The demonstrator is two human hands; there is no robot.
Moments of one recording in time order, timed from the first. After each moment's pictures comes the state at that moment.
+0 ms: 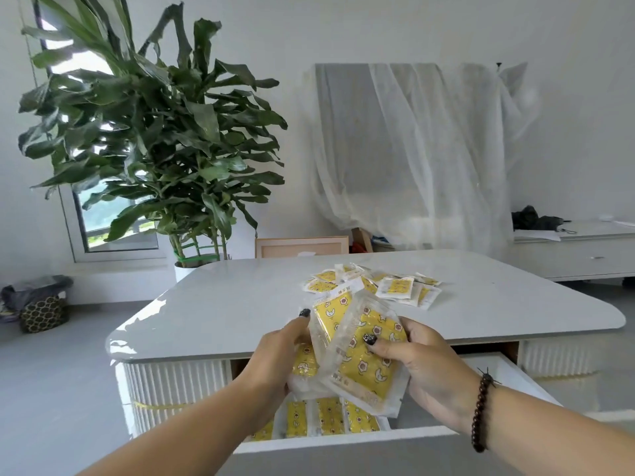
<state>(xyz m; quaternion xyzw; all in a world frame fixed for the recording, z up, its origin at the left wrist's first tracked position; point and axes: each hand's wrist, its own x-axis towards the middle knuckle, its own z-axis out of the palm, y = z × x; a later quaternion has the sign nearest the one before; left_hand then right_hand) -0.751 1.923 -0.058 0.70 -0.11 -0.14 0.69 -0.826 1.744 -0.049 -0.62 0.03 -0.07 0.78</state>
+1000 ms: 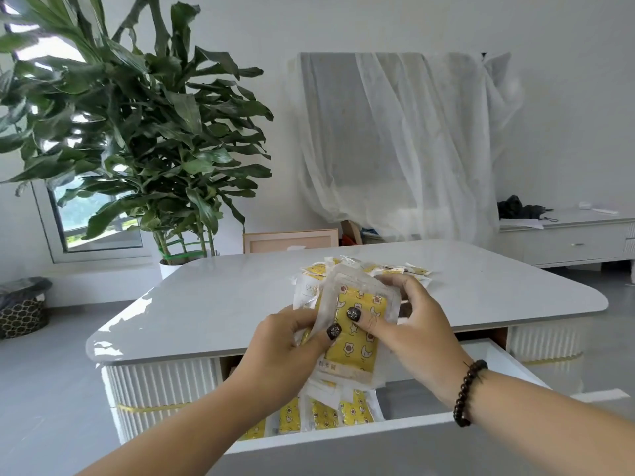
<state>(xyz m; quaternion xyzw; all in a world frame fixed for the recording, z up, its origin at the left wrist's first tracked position) -0.767 1.922 -0.049 0.80 -0.32 0.06 0.51 -0.821 1.745 -0.043 -0.78 0.02 -0.29 0.55</state>
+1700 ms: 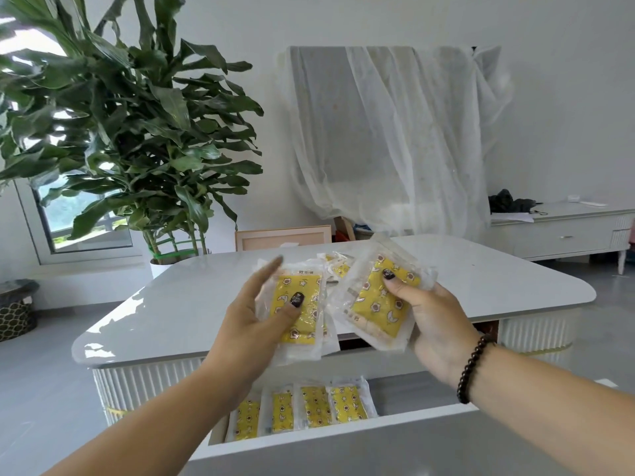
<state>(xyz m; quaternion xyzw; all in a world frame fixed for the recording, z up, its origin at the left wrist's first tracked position) -0.764 1.926 -0.037 0.70 -0.24 0.02 0.68 -0.815 1.726 -0.033 -0.50 0.06 -0.21 0.83</state>
